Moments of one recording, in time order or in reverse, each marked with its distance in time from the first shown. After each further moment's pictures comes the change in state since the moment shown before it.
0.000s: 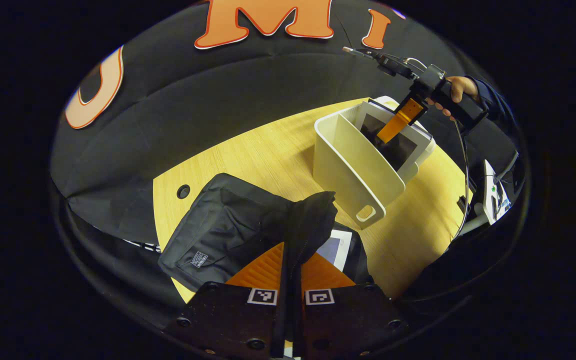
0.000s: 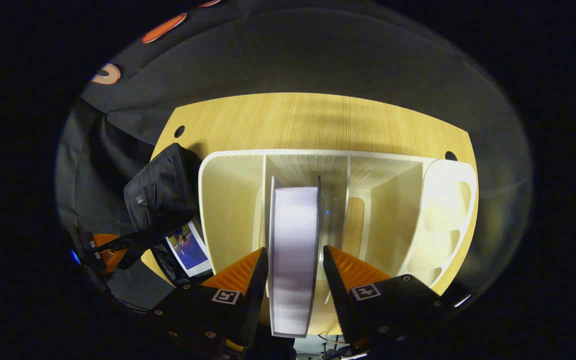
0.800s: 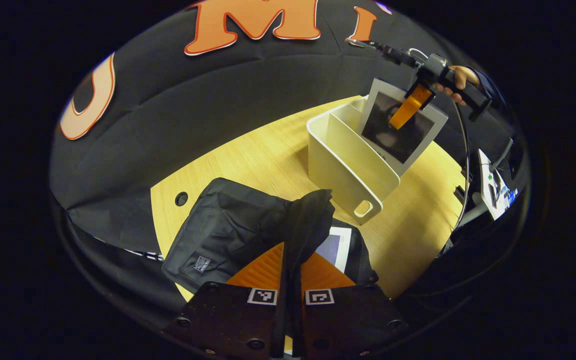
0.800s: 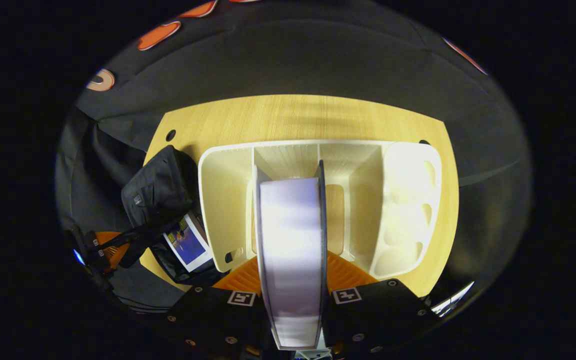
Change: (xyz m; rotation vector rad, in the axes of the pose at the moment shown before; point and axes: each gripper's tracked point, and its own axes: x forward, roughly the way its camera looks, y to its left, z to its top) left arm -0.004 0.001 -0.001 0.075 -0.024 -0.031; right arm -0.080 -0.018 -0.019 0.061 -0.070 -0.077
